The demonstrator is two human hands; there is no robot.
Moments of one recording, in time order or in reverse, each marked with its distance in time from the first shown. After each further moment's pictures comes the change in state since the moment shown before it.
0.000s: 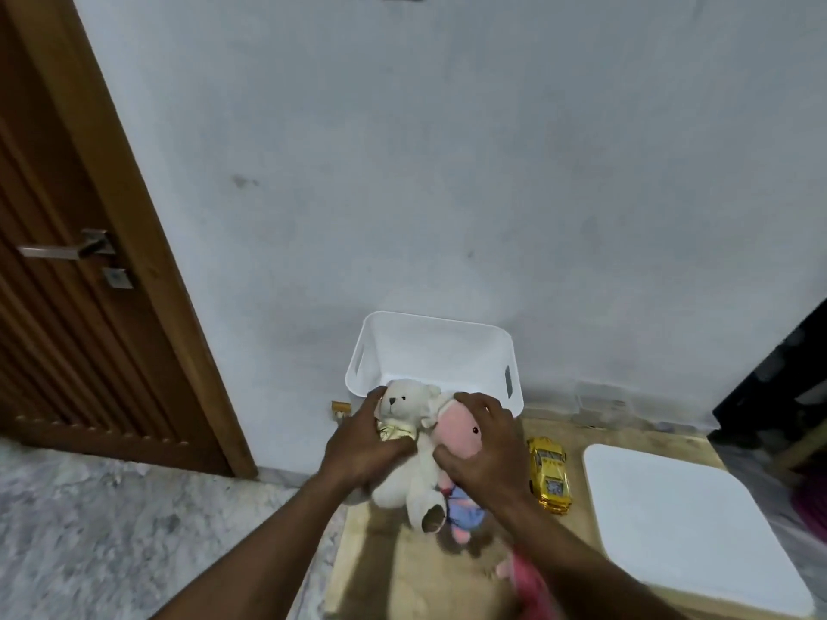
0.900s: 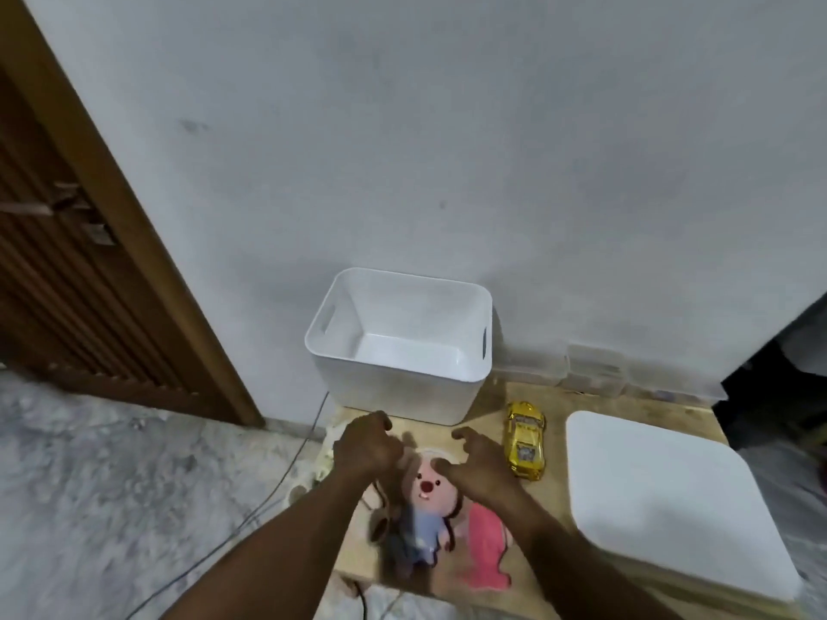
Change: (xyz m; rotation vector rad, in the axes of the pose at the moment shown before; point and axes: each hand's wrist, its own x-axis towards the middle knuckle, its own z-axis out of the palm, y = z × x) left_hand 0.017 0.003 0.123 0.344 -0.047 -0.303; right_hand -0.019 0.118 0.010 0.094 -0.597 0.478
